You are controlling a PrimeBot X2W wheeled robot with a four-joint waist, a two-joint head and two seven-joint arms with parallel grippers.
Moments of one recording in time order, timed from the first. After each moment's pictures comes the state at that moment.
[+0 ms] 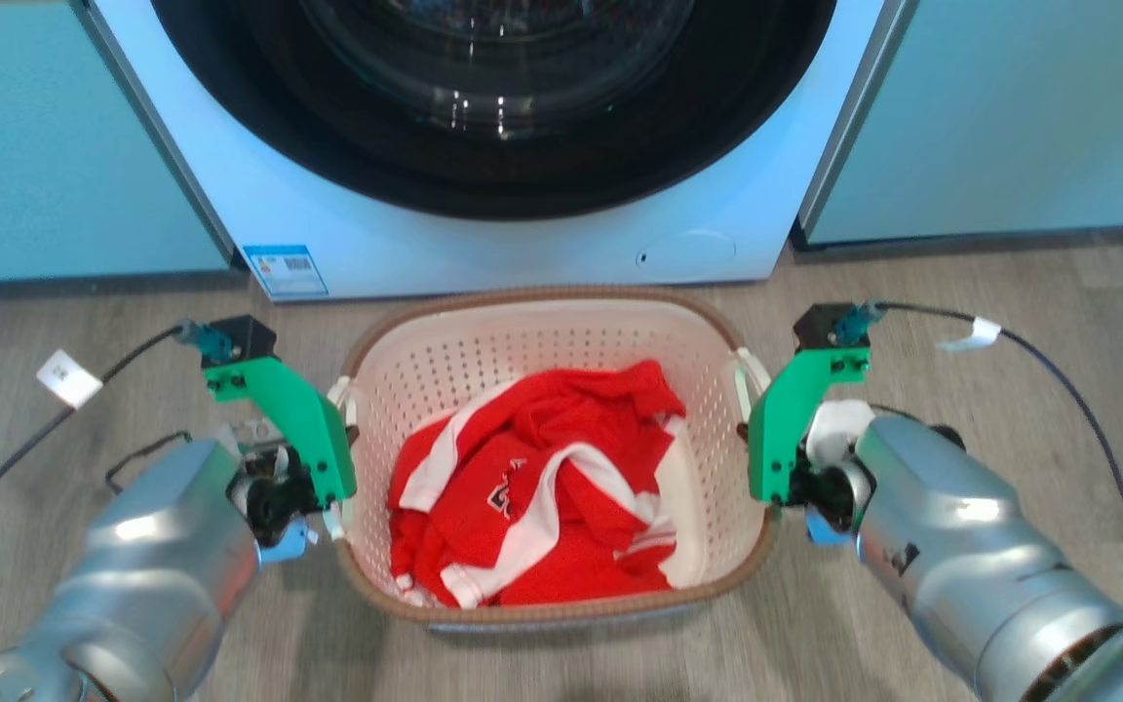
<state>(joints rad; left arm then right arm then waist) -0.80 0.19 -1.18 1.18 -1.44 -0.13 0.20 -0.80 -0.04 0.80 1.20 0.95 0.13 0.24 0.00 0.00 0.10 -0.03</state>
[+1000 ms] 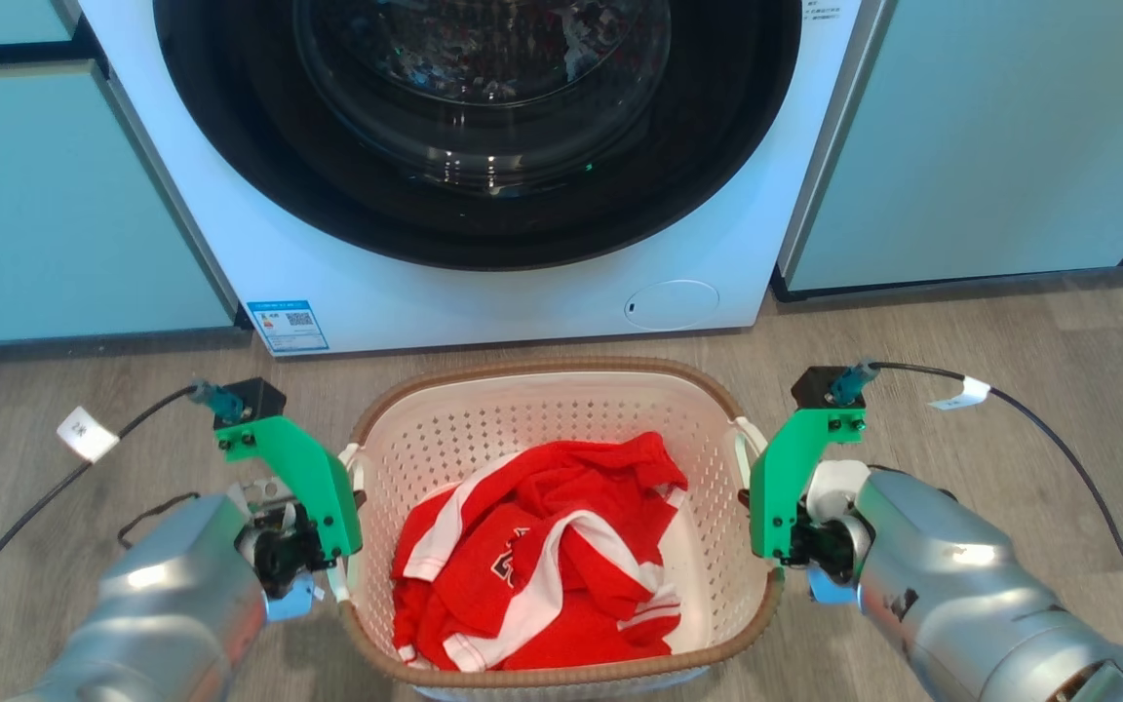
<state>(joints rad) -0.72 0.18 -1.18 1.19 -1.46 -0.13 0.23 -0.73 -0.04 0.89 1.23 1.05 0.13 0.25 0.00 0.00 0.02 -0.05</state>
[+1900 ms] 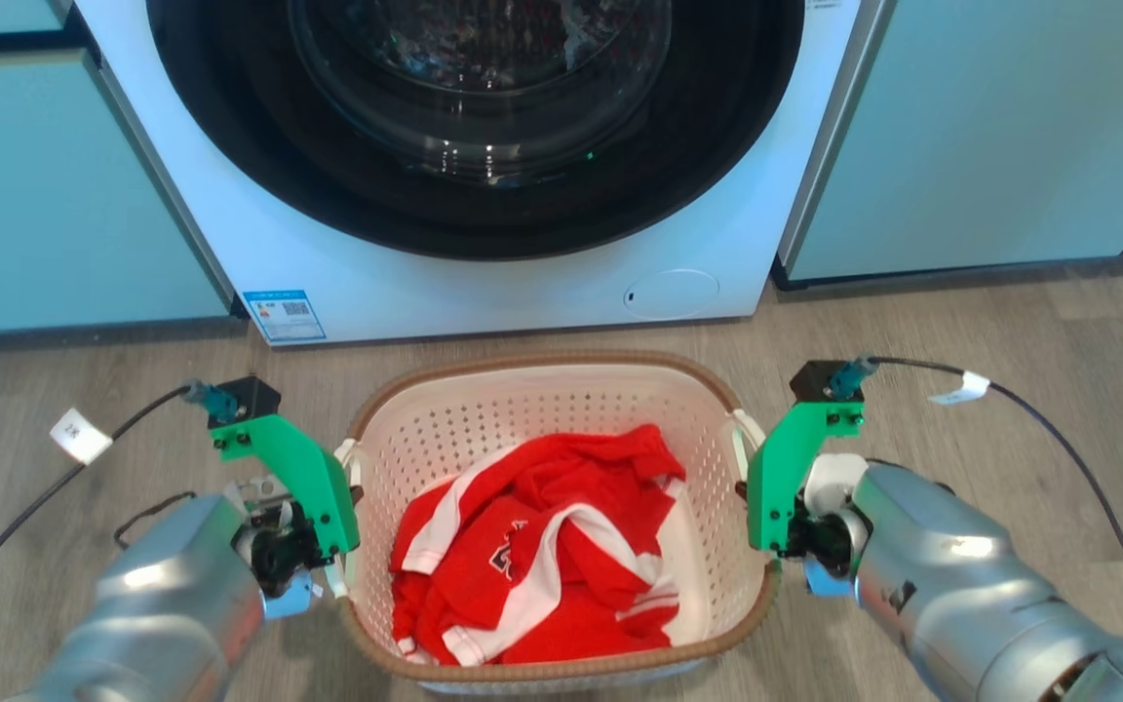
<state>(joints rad) -0.72 0.18 -1.18 1.18 -1.47 -0.13 0.21 -0.75 -0.04 0.95 1.23 1.11 0.13 0.23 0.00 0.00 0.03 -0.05</state>
